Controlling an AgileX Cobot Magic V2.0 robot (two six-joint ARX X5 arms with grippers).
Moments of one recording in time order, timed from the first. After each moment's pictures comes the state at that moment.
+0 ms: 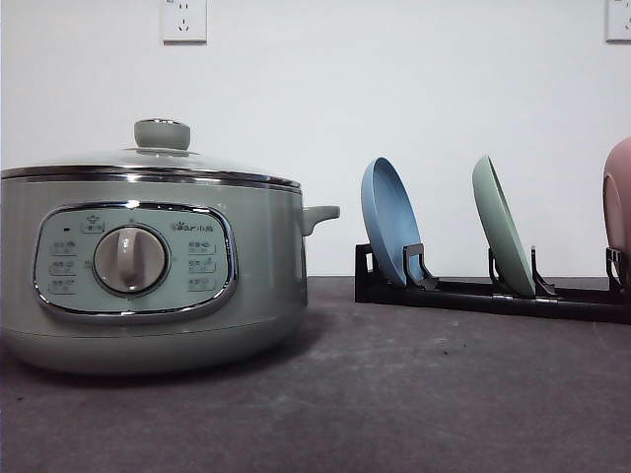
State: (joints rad) left_arx -0.11 0.76 1.13 -0.93 0.55 0.03; right_arx 0.13 0.83 1.14 -0.94 -0.47 -0.07
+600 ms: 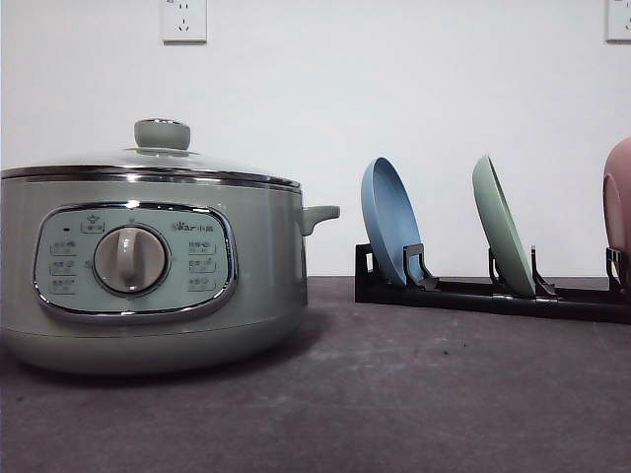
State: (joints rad) left_arx -0.11 0.76 1.13 -0.93 0.55 0.03; right_arx 0.13 0.87 1.15 -0.84 -0.47 0.06
